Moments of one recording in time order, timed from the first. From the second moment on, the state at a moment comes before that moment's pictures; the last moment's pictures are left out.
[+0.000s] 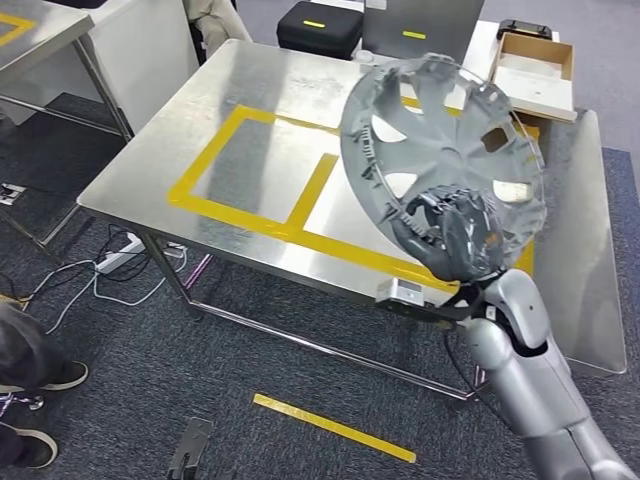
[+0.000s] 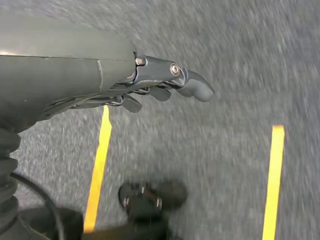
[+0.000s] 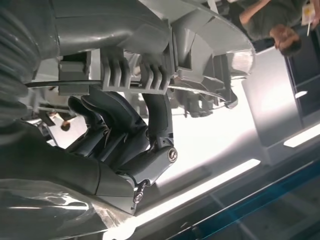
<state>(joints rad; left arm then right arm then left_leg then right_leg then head) -0.12 -0.19 0.50 -0.21 -0.69 0.14 -0.40 -0.53 -0.14 0.48 -1.27 1.05 -0.37 -0.27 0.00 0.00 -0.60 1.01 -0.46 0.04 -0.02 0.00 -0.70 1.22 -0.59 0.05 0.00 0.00</state>
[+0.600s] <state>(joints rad) -0.11 -0.19 0.48 -0.21 -0.67 0.08 -0.40 -0.97 0.06 0.72 -0.48 1.35 -0.26 0.04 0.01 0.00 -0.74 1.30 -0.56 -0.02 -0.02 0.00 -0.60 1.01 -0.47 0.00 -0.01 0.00</state>
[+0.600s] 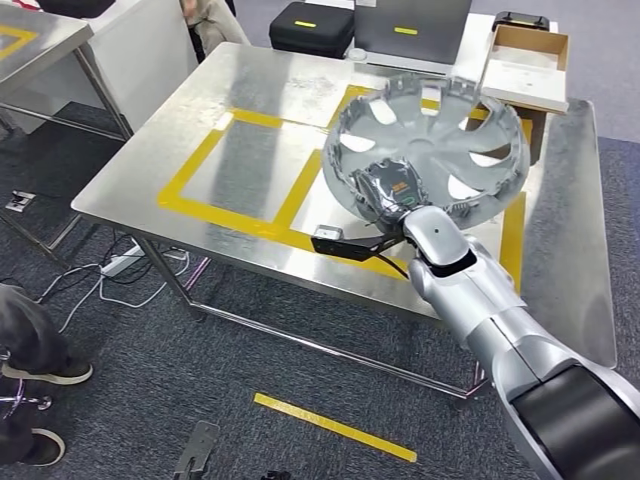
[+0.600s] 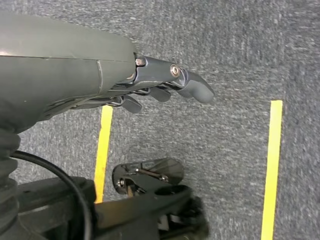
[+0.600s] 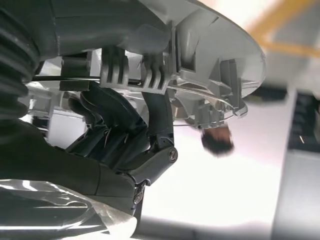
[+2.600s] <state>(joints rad) -0.10 -0.15 0.53 -0.22 -0.67 0.09 -0.41 -1.01 0.04 0.56 -0.37 1.23 -0.26 -0.02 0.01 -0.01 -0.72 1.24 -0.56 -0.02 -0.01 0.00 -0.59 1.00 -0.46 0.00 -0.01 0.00</state>
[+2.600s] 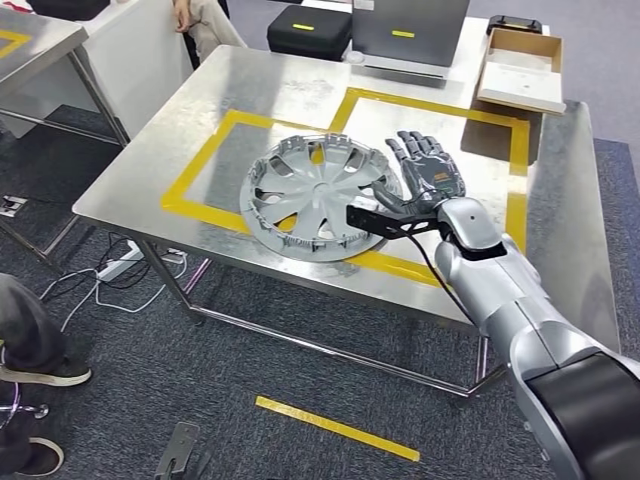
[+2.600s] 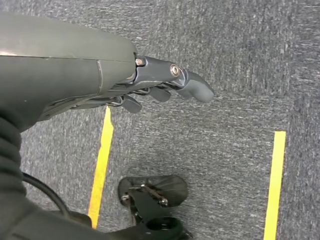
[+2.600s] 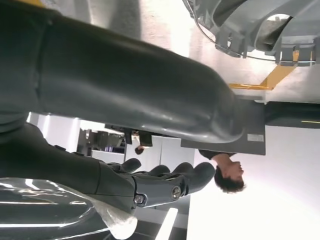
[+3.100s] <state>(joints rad) -0.03 -0.16 0.60 -0.22 -0.66 0.13 -0.42 -0.31 -0.04 0.32 -1.29 0.63 -0.37 -0.40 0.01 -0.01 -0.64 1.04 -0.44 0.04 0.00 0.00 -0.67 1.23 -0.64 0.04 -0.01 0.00</state>
